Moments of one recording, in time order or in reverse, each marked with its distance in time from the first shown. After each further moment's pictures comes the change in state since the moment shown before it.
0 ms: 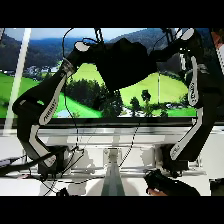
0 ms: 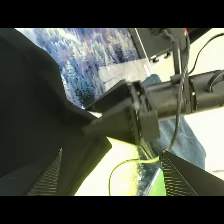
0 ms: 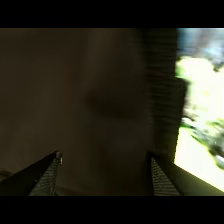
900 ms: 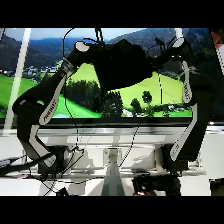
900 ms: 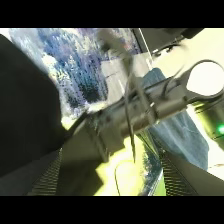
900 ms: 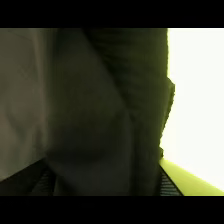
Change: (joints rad) left arm 0.000 0.000 0.000 0.022 -0.013 0.002; right arm 0.028 -0.149 -0.011 0.140 0.122 0.226
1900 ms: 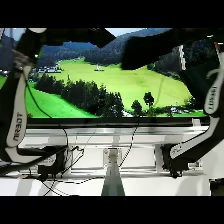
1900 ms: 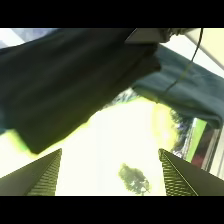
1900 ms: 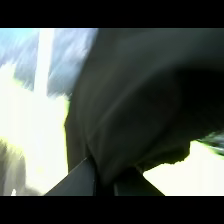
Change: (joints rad) left arm 0.171 0.376 0.000 0.284 -0.348 0.144; right arm -0.272 0.437 0.030 -0.018 -0.129 0.113
